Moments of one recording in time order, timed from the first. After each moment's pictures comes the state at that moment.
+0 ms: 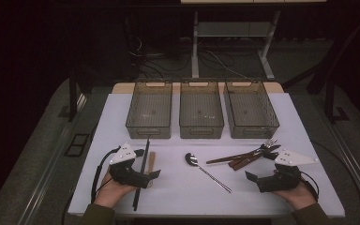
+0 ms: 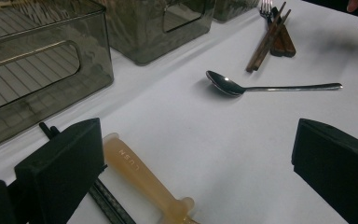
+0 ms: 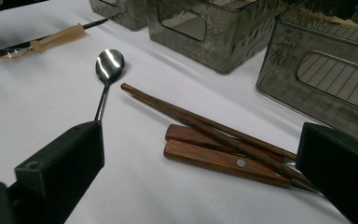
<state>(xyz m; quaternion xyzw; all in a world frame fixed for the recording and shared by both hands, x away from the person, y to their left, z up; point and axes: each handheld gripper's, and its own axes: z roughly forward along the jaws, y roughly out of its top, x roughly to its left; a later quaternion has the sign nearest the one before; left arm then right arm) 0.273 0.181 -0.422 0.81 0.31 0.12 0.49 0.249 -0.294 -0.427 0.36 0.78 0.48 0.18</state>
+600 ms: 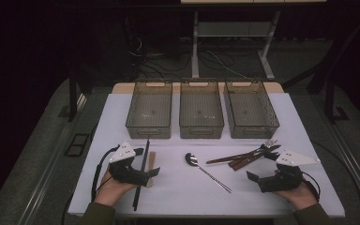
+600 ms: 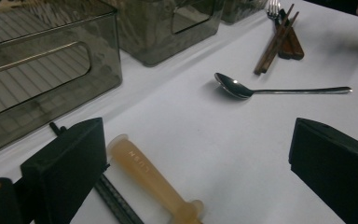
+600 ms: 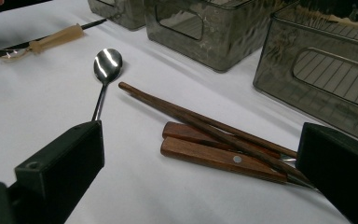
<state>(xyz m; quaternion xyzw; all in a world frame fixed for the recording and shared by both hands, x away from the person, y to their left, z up) 0.278 0.184 -0.421 0.81 0.32 0.13 0.48 0.249 -0.299 -0.428 0.36 0.78 0.48 0.18</state>
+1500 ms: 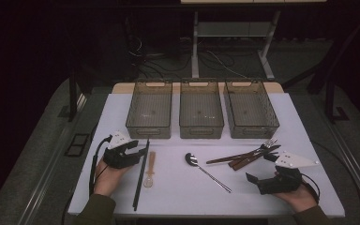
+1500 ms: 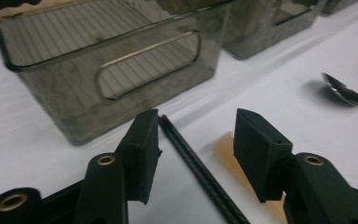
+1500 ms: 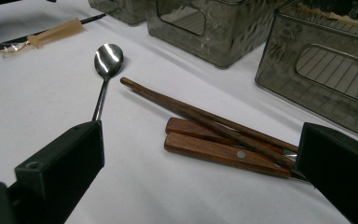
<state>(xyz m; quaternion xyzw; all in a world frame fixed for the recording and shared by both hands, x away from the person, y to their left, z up) 0.315 0.205 -0.426 0.79 0.40 0.20 0.42 0.244 -0.295 -0.429 0.36 0.78 0.47 0.18</state>
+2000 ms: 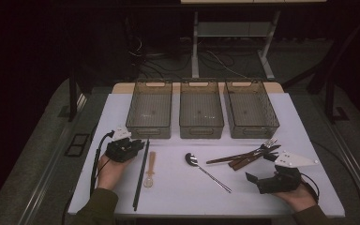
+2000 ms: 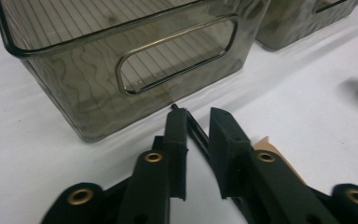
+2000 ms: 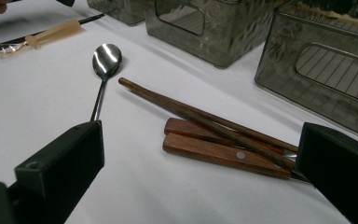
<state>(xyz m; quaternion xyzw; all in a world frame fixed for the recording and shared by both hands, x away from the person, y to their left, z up) 0.338 0.204 -0.435 0.80 0.42 0.18 0.40 0.246 -0.294 -0.430 0.36 0.78 0.47 0.18</state>
